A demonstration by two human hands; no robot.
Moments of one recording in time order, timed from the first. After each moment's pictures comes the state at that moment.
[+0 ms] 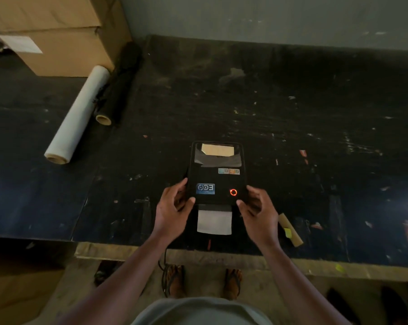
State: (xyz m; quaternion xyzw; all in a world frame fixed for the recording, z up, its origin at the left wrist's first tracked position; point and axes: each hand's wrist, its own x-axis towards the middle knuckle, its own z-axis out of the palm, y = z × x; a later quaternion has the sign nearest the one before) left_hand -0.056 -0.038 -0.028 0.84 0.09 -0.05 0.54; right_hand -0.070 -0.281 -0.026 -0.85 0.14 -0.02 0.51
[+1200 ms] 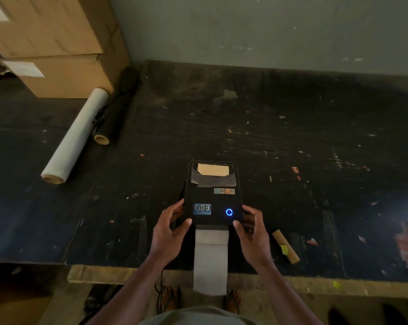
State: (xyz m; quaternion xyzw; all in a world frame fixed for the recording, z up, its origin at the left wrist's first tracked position) left_hand -0.058 -0.030 -0.051 0.83 0.08 -0.06 0.55; right_hand -0.073 -0.284 -0.044 -0.84 0.13 0.01 0.53
